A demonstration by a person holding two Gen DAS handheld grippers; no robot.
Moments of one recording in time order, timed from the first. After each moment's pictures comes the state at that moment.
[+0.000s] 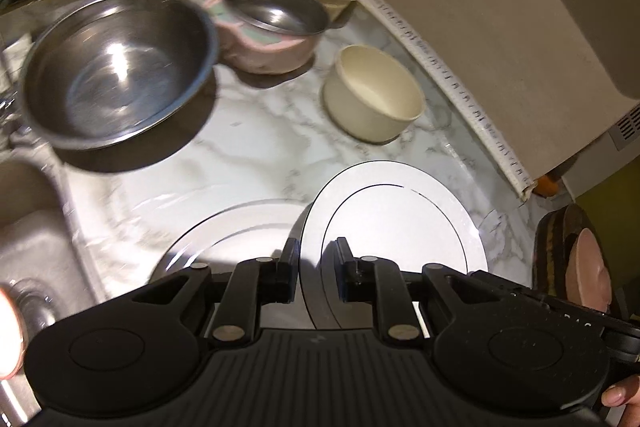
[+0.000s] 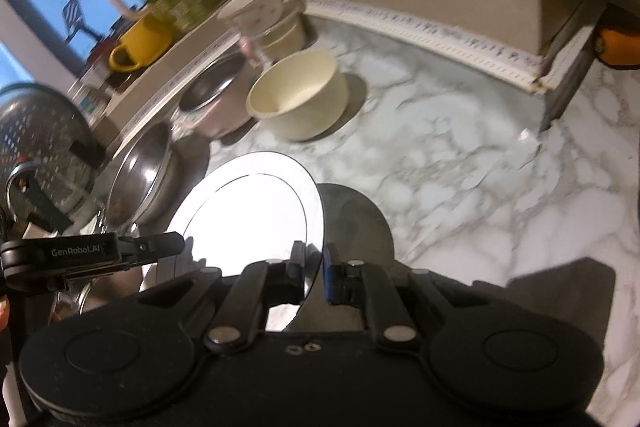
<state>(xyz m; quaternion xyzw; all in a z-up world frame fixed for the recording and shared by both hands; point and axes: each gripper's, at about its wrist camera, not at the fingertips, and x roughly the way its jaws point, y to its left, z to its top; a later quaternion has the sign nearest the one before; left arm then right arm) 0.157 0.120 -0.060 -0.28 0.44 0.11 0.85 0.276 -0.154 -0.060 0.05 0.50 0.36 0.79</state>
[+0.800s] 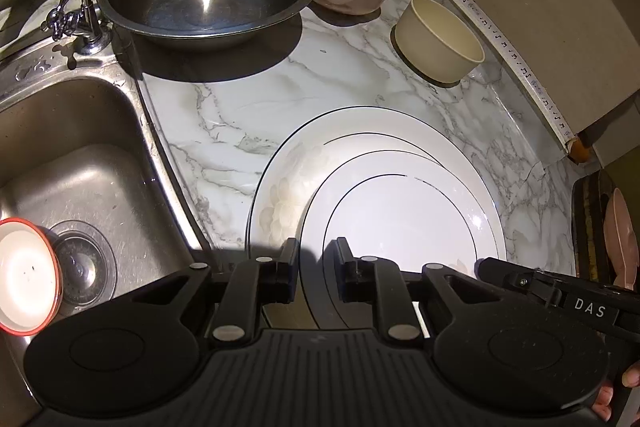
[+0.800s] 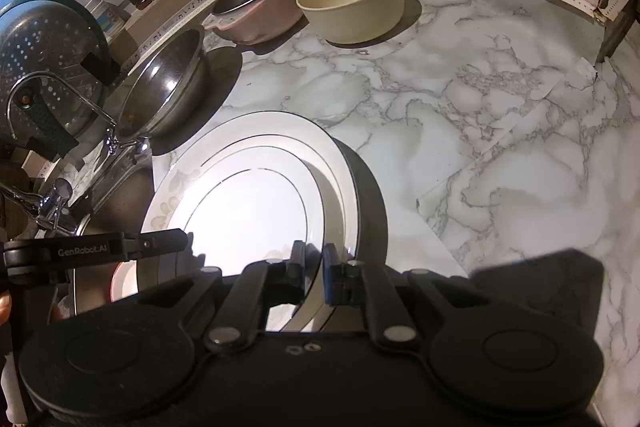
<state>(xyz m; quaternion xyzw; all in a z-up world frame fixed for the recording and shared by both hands) 0.093 0.136 -0.099 -0.28 0.47 0.13 0.83 0.225 -0.125 -0.089 0.01 0.54 0.37 0.76</state>
